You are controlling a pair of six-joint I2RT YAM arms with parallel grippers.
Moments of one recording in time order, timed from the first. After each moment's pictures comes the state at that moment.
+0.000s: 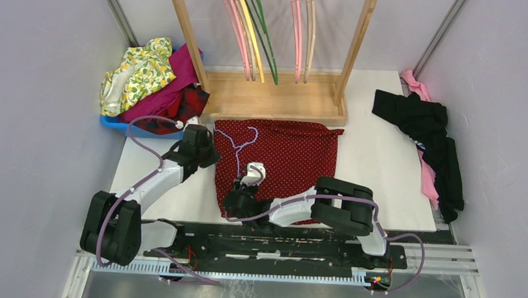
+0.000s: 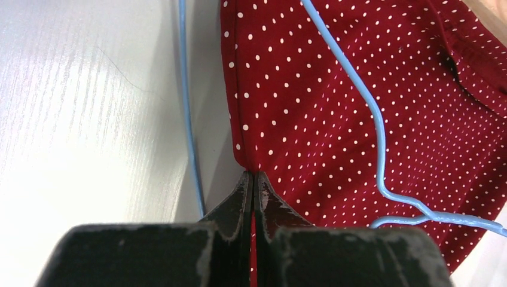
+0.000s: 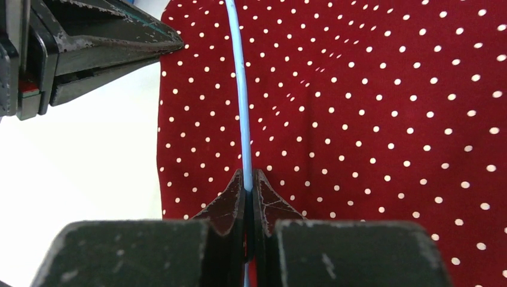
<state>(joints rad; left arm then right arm) -0.29 1.24 0.63 -0.19 -0.08 -0.71 1.36 2.04 1.04 0.43 0.95 0.97</state>
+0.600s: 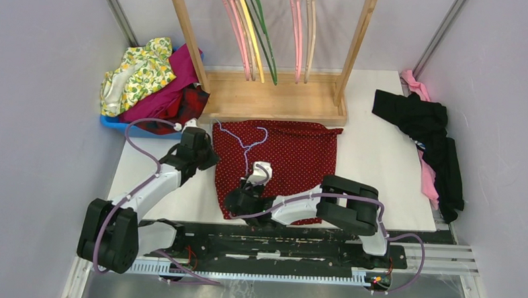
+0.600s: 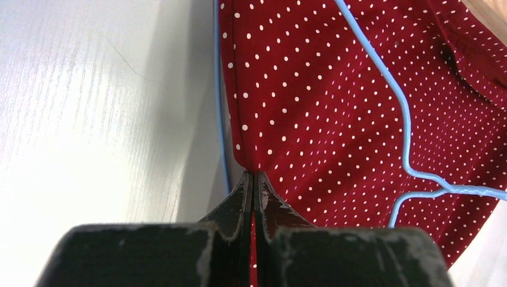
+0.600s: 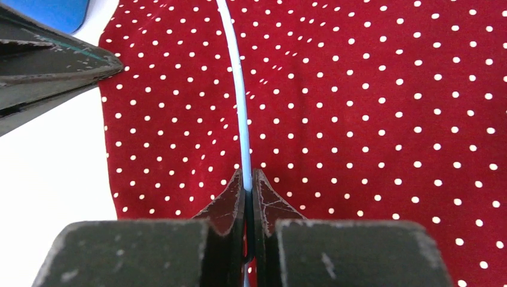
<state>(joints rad) -0.29 1.18 0.60 -0.20 -0.07 -0.71 1.34 2.00 1.06 0.22 1.00 1.07</state>
